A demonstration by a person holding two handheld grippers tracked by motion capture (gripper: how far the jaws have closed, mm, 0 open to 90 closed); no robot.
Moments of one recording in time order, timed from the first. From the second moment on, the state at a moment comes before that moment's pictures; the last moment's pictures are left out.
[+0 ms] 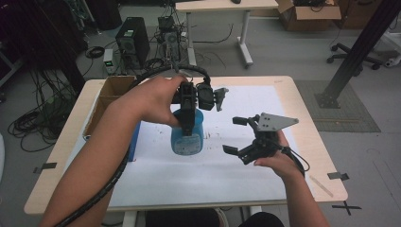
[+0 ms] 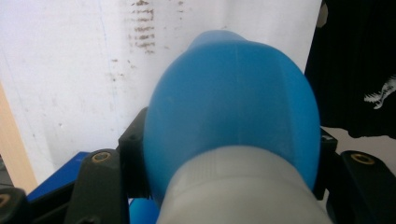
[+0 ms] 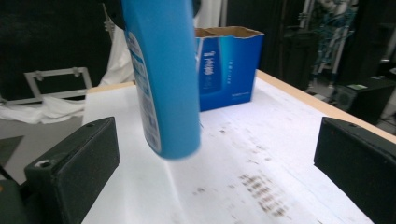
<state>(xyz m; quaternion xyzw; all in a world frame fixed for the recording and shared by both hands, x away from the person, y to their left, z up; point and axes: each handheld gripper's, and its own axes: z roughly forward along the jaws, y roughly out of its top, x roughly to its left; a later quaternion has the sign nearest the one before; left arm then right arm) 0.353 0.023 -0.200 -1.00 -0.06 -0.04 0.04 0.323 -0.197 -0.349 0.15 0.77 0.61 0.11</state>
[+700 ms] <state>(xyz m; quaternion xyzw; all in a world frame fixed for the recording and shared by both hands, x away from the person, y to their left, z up) 0.382 0.071 -0.155 -0.95 -0.31 -0.01 0.00 0.328 -0.236 -0.330 0.18 0.76 0.60 0.14</state>
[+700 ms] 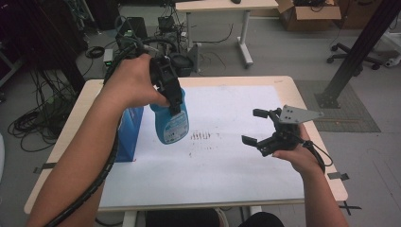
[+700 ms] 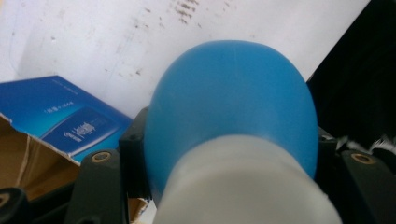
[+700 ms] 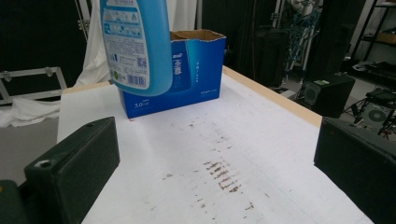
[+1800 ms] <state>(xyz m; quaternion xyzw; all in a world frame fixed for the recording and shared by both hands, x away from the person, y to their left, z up) 0.406 0.185 -0.079 -0.86 -0.52 0.00 -0.02 0.341 -0.246 -0.321 0.18 0.79 0.56 0.16</state>
